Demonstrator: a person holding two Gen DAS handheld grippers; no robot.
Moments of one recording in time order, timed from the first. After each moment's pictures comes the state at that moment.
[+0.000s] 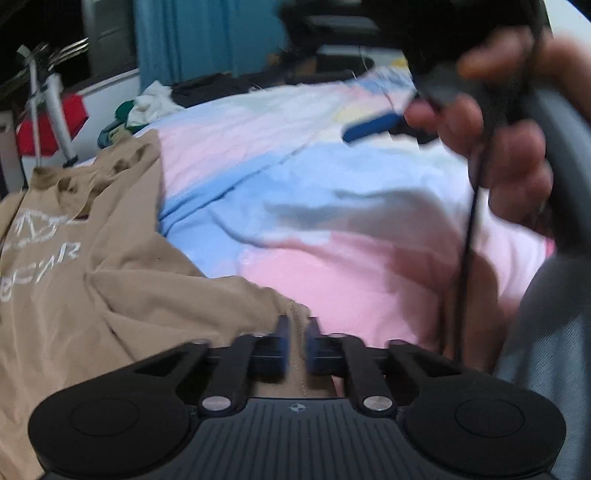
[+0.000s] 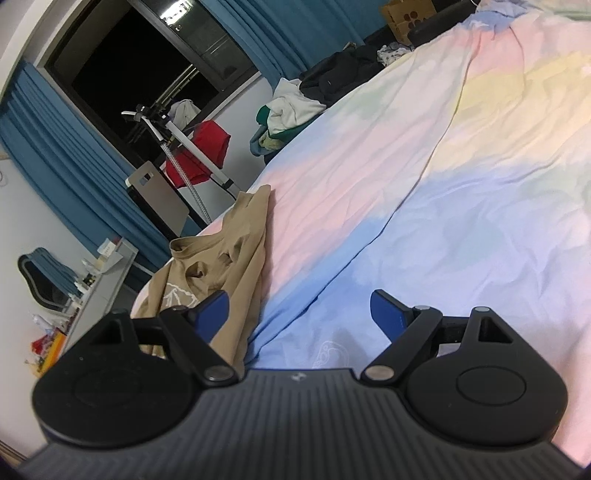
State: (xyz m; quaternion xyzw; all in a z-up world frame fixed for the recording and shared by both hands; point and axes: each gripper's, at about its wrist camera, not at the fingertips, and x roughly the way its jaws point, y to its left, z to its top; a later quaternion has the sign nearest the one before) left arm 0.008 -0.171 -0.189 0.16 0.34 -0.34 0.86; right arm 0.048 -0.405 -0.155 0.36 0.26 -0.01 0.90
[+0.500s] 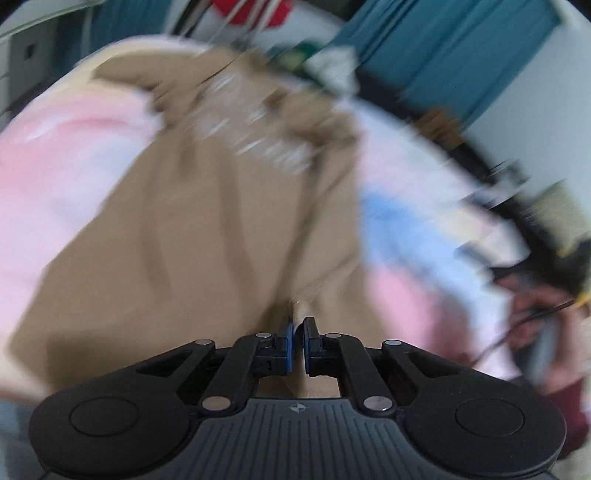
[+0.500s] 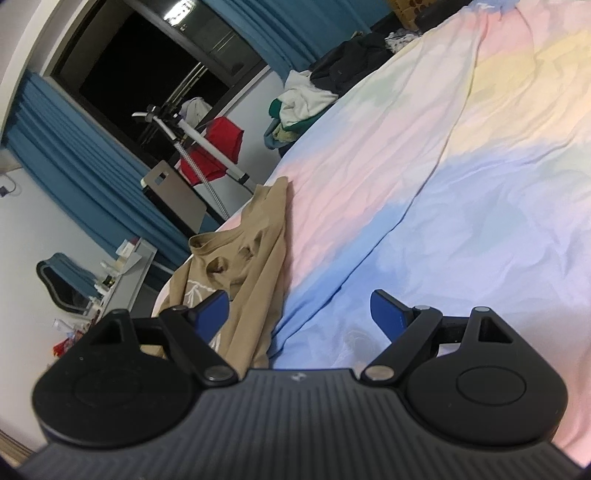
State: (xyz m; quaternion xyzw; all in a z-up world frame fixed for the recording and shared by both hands) left arm -0.007 0.025 -0.126 -0.12 0.47 -0.17 0.86; right arm 0.052 -0.398 -0.154 0.38 0.26 0.03 0.89
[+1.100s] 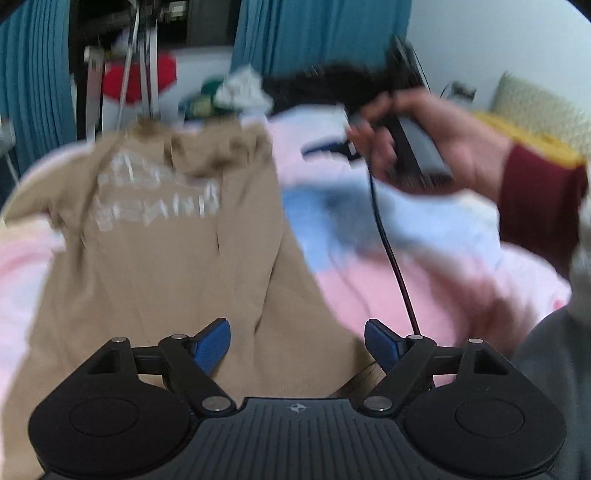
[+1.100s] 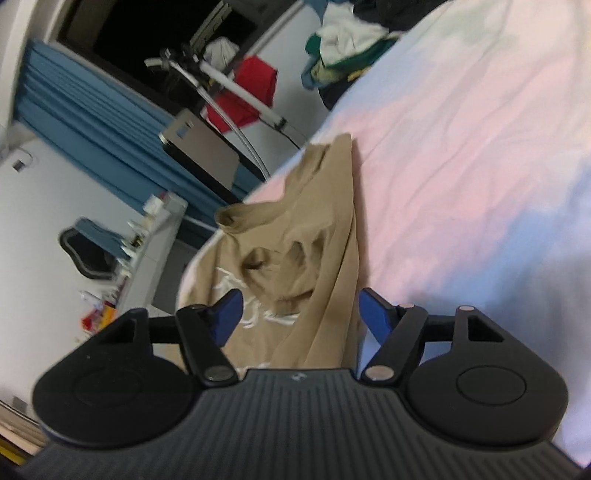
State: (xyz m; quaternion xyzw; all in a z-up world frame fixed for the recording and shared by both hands) left arm -0.011 -0.099 -0.132 0.07 0.38 -0.25 0.89; right arm 0.231 -0.368 -0.174 0.38 0.35 0.12 0.85
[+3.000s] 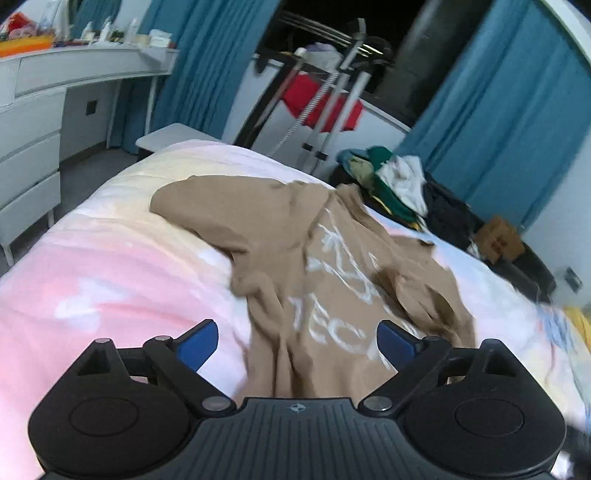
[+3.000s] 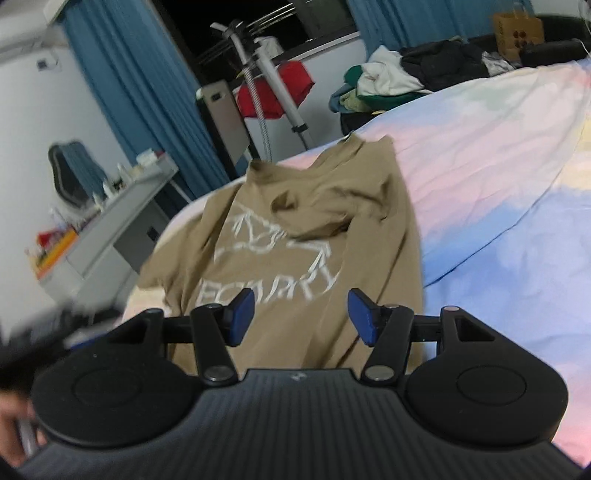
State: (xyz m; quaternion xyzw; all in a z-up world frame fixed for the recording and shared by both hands) left arm 0.149 0.103 -0.086 -0.18 0.33 -0.04 0.93; right arm 0.089 -0.268 -0.143 0.20 0.30 0.10 0.93
